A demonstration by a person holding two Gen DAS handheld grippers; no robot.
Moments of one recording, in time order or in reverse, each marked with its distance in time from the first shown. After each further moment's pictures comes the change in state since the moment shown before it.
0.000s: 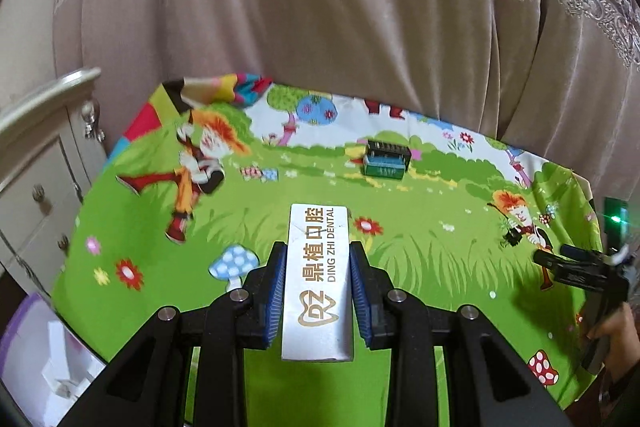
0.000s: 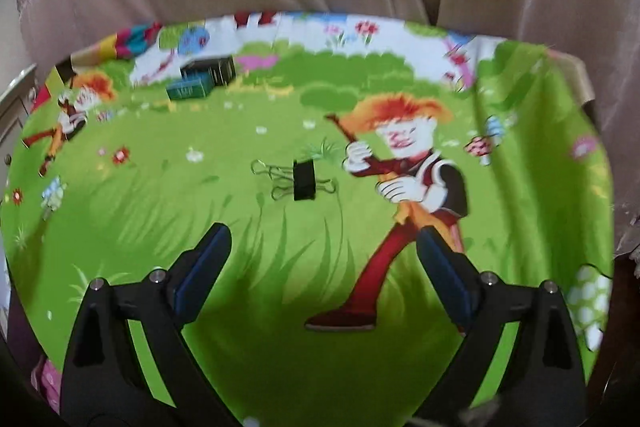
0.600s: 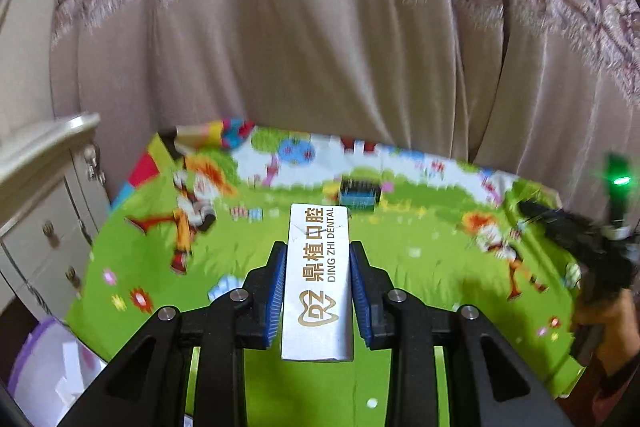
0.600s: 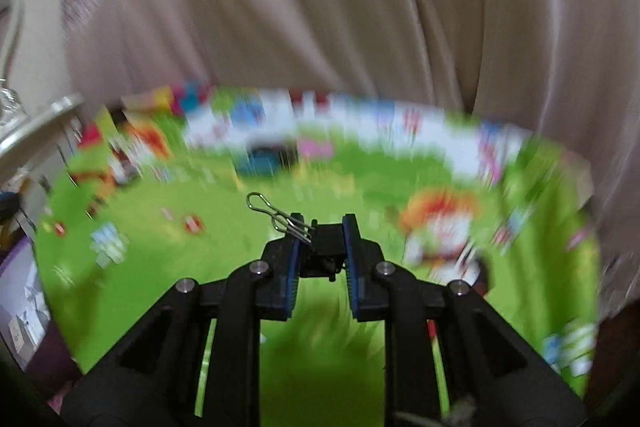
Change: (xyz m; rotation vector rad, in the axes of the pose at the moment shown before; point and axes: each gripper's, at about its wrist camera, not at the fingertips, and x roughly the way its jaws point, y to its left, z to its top) left arm -0.073 -0.019 0.018 0.061 -0.165 -0.035; right arm -0.108 0.071 0.028 -0.074 -0.343 0.060
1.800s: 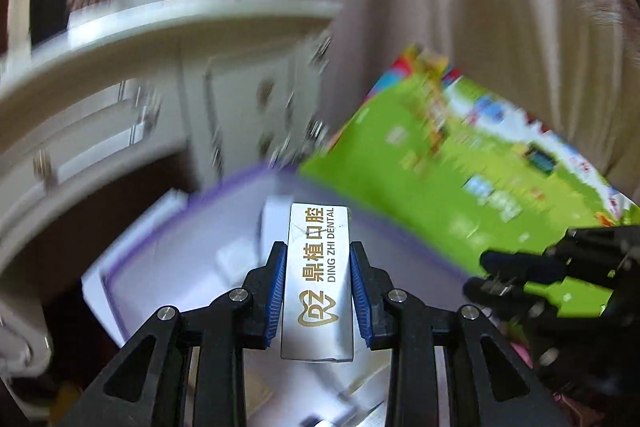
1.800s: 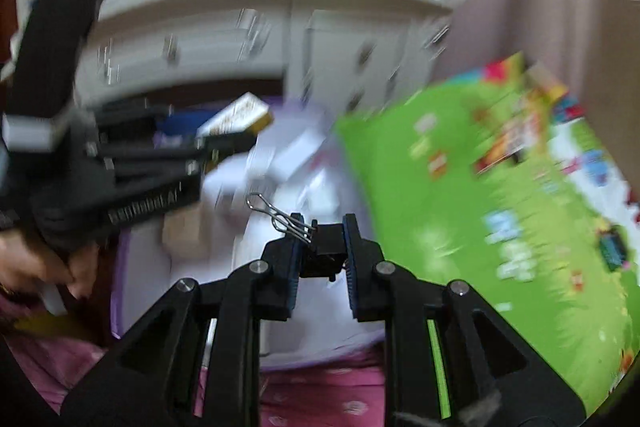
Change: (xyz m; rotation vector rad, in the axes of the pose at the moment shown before) left arm -0.091 0.212 -0.135 -0.345 0.240 0.449; right arm -0.015 0.389 -0.085 -0.707 0.300 0.785
